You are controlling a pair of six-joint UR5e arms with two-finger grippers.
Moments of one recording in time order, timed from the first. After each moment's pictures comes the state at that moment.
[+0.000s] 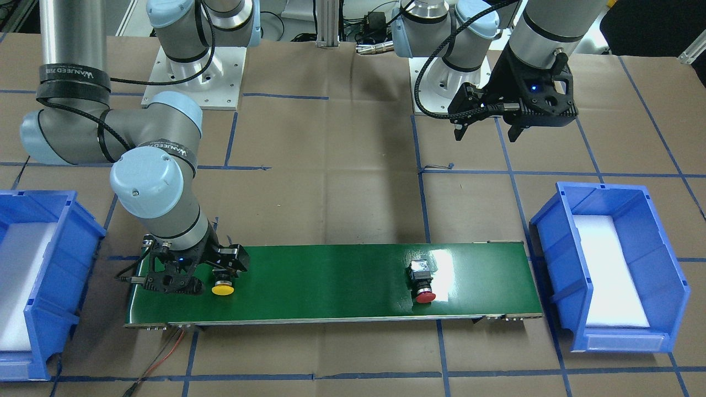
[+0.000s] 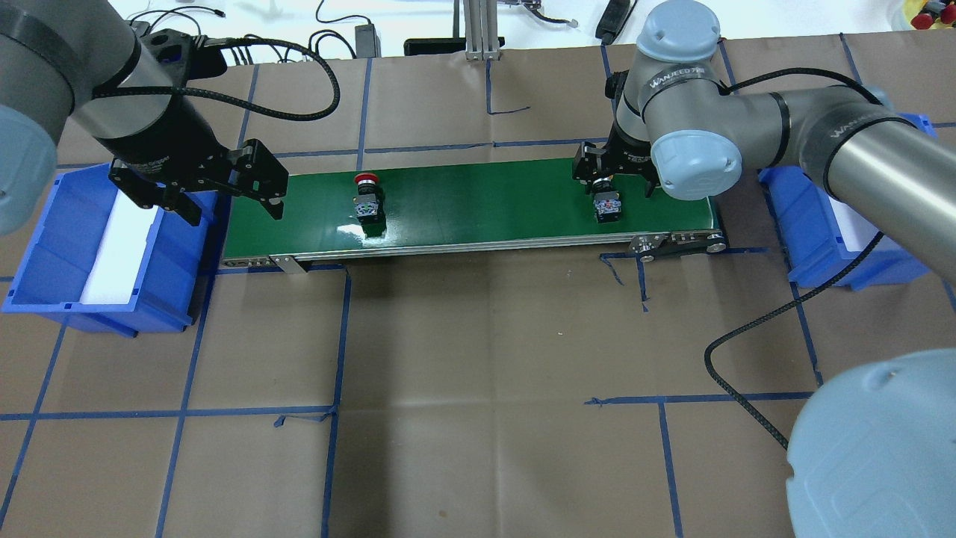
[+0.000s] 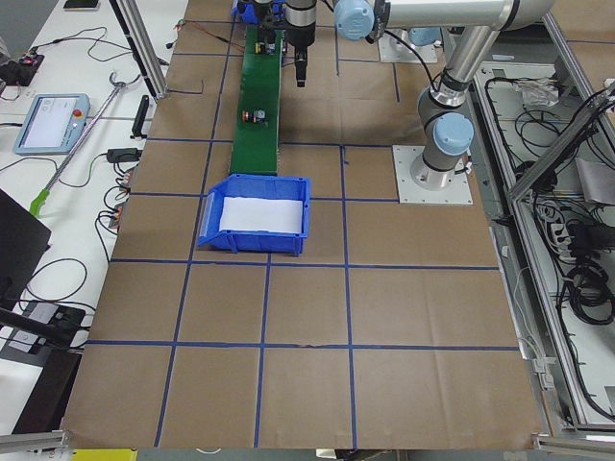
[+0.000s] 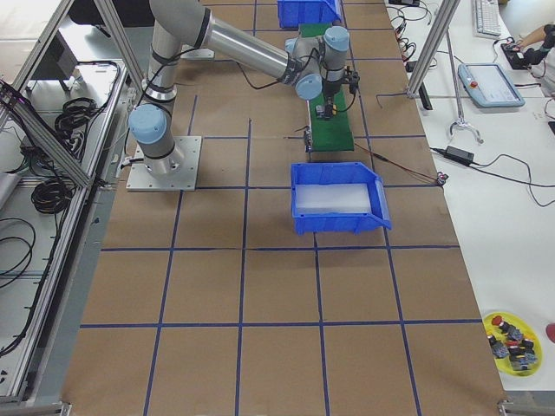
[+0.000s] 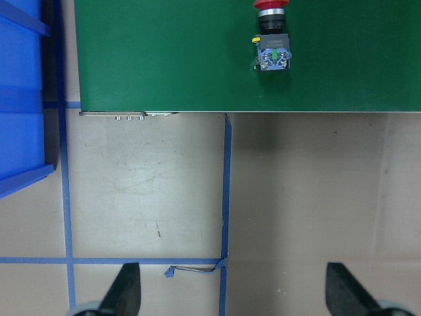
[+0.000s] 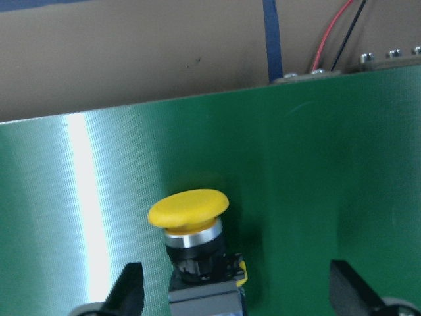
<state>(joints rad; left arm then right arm) -1.51 -1.49 -1.67 -1.56 1.54 0.04 1.62 -1.15 1.68 -2.14 -1.55 0.16</state>
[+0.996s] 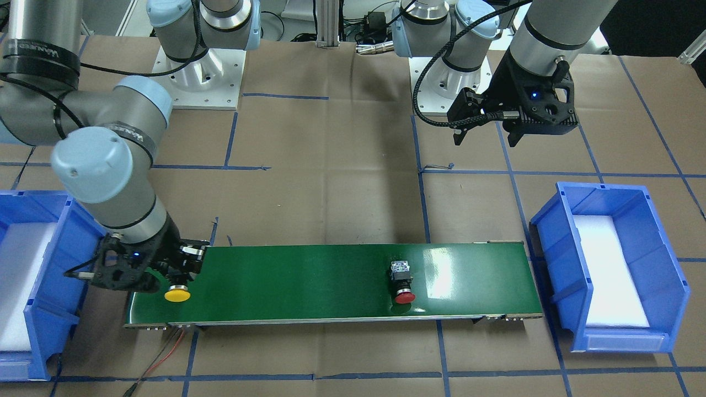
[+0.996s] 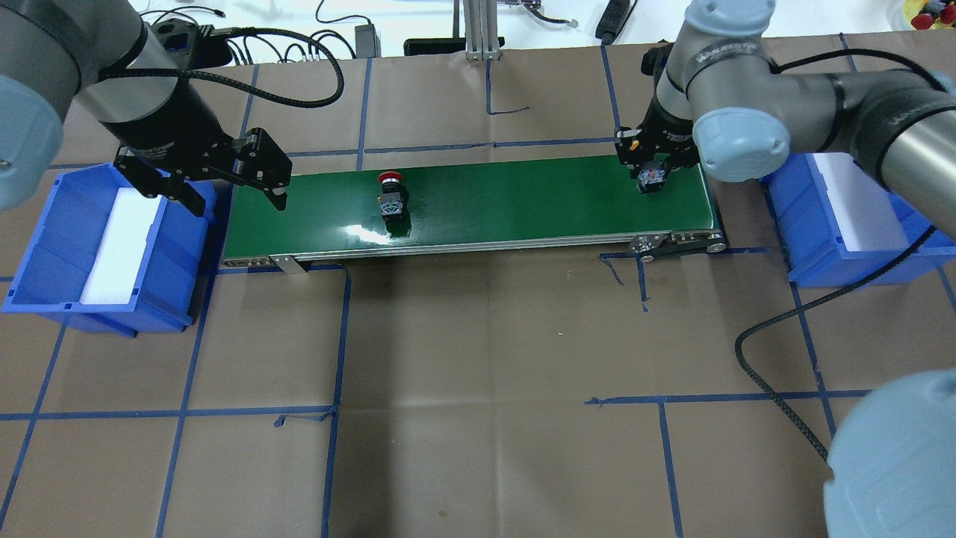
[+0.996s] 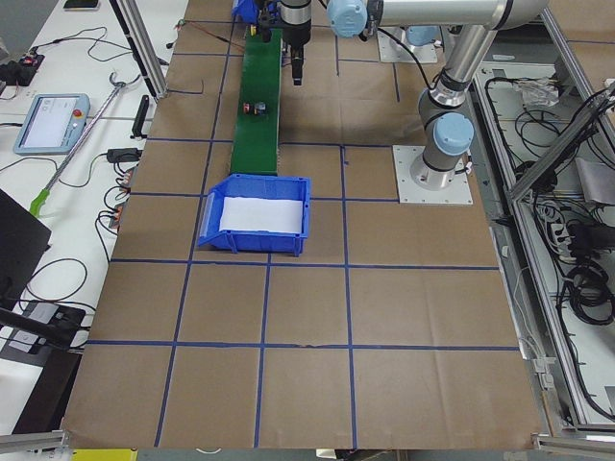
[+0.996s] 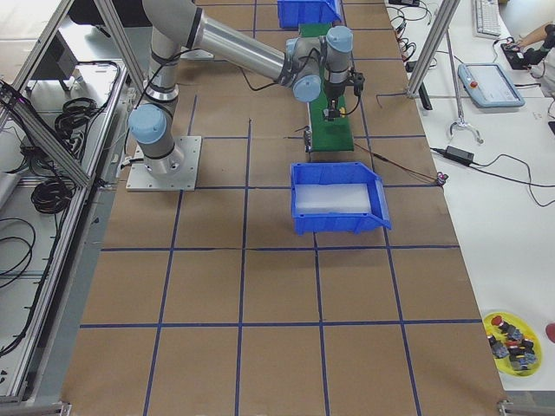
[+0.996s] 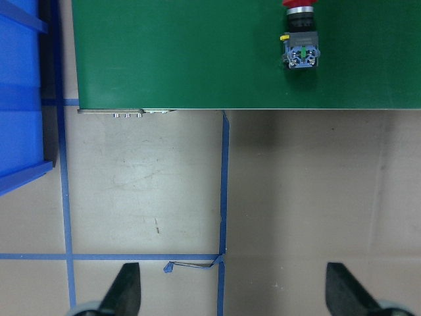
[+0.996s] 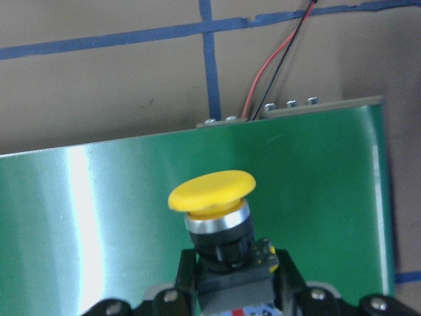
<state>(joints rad) -1.52 -1.53 -1.63 -1.58 1.54 0.04 1.52 -1.22 1.64 -2.10 -1.55 0.05</state>
